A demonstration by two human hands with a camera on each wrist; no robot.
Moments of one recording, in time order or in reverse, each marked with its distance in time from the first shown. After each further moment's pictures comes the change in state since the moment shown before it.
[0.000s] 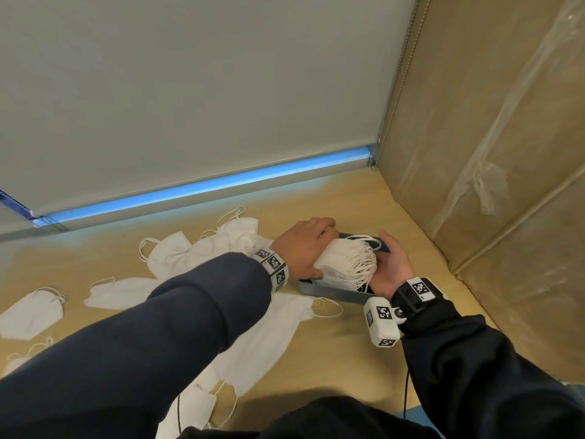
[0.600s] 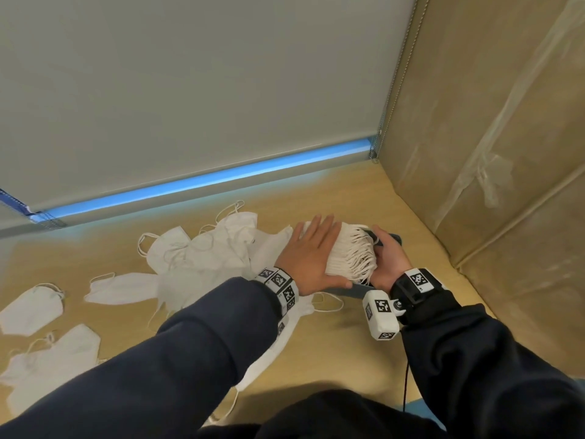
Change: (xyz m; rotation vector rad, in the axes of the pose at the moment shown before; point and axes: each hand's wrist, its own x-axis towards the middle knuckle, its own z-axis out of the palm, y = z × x) left_hand -0.012 0.035 0.024 -0.124 -0.066 -0.219; right_hand 0.005 -0.005 0.006 -0.117 -0.050 0.055
